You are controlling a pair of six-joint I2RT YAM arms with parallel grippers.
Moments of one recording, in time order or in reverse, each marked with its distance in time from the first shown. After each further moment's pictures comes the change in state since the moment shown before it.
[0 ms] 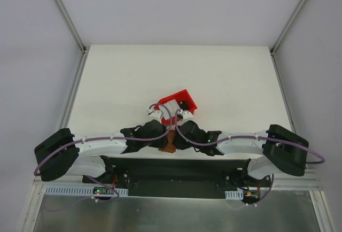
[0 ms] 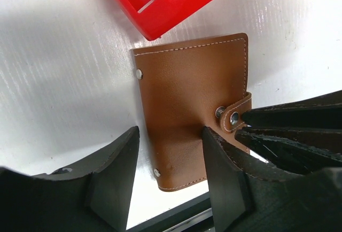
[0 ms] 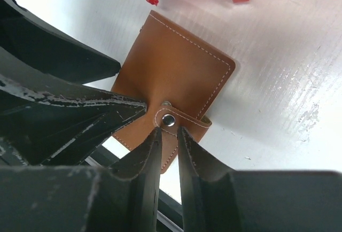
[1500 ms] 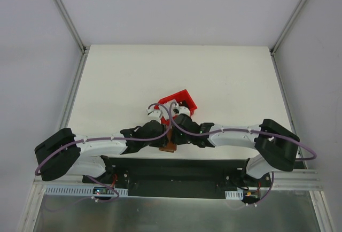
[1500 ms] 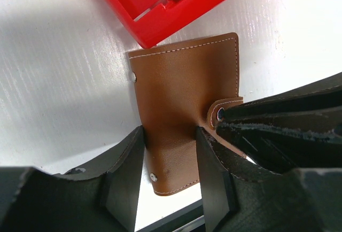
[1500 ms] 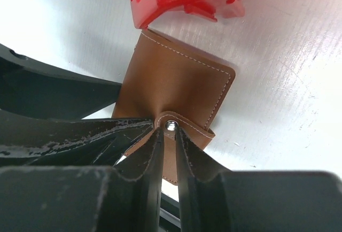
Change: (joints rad) left arm 0.000 0.010 -0.027 0.074 0.017 -0.017; right arm -0.038 0.106 0.182 -0.193 -0.015 0.060
